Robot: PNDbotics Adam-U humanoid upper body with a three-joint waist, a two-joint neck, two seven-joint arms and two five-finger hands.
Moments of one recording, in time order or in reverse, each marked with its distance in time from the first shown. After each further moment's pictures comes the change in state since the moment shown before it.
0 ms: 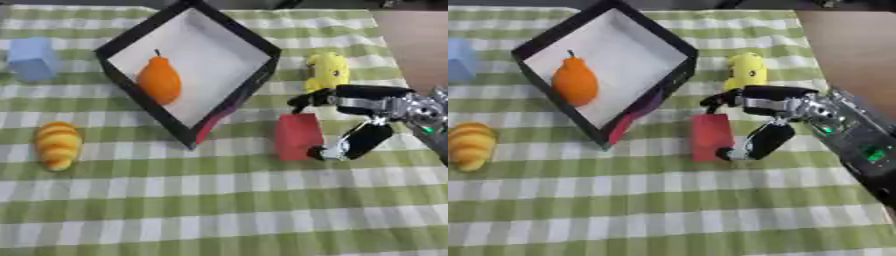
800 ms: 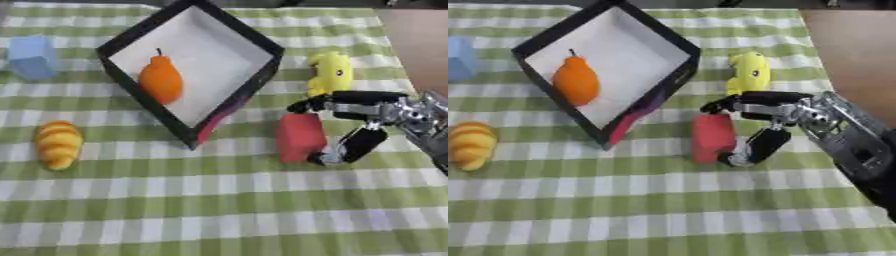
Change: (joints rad) left arm -0.007 -0.007 0.000 0.000 0.009 -0.001 -0.001; right arm -0.010 0.019 0.016 0.046 0.041 -0.015 0.012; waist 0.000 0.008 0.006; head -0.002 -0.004
